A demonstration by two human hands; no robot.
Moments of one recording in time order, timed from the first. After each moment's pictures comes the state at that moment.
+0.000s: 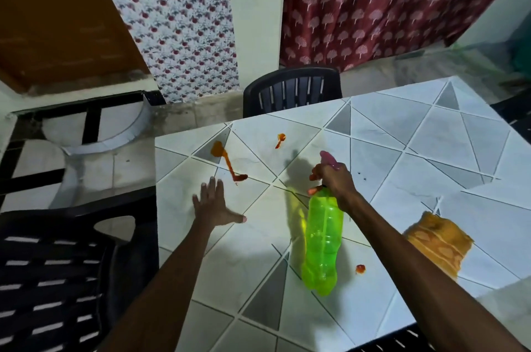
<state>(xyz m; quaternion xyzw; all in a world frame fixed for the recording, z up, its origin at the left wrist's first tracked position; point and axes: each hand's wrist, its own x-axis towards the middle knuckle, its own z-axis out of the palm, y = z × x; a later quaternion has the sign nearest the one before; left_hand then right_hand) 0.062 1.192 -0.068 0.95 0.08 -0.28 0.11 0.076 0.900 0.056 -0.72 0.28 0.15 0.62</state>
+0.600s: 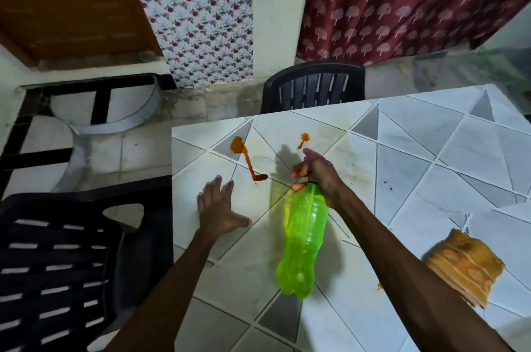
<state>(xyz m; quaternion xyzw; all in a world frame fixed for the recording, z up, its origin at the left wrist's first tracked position) 0.042 1.229 -0.082 0.97 0.09 -0.19 0.16 0.111 0.990 0.042 -0.64 0.25 0.20 0.70</state>
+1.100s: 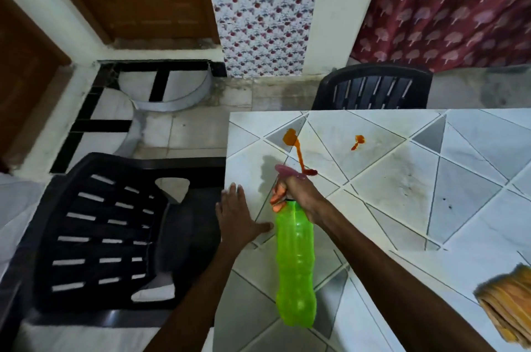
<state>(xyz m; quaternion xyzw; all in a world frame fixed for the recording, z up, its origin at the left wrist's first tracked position) -0.035 1.266 -0.085 0.95 0.22 -0.13 0.20 0.060 1.127 0.025 -0.65 0.16 0.38 0.64</state>
